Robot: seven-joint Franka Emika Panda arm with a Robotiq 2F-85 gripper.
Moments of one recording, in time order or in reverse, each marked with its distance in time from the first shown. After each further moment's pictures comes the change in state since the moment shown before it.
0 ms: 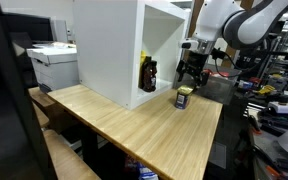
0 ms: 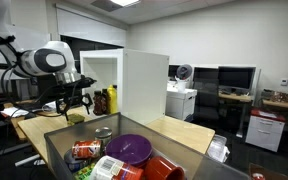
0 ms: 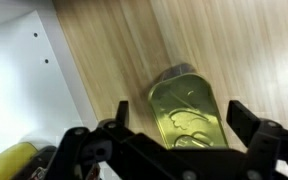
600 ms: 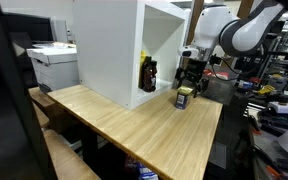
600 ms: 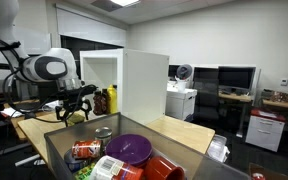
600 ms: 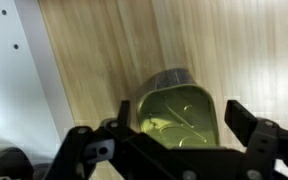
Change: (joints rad) arm 0.000 0.071 -0.011 -0.007 0.060 0.060 -0.177
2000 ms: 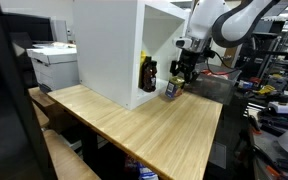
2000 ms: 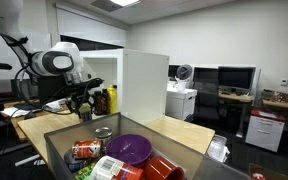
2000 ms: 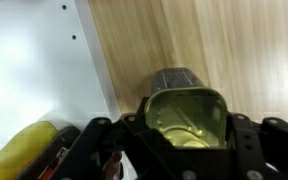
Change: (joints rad) arm -0.005 0.006 0.000 0.090 0.066 -0.011 -0.018
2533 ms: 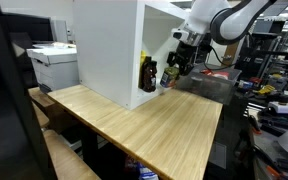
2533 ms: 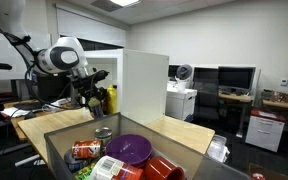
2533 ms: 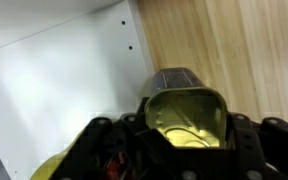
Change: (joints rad) arm -0.043 0.001 -0.013 0.053 -0.159 0.058 0.140
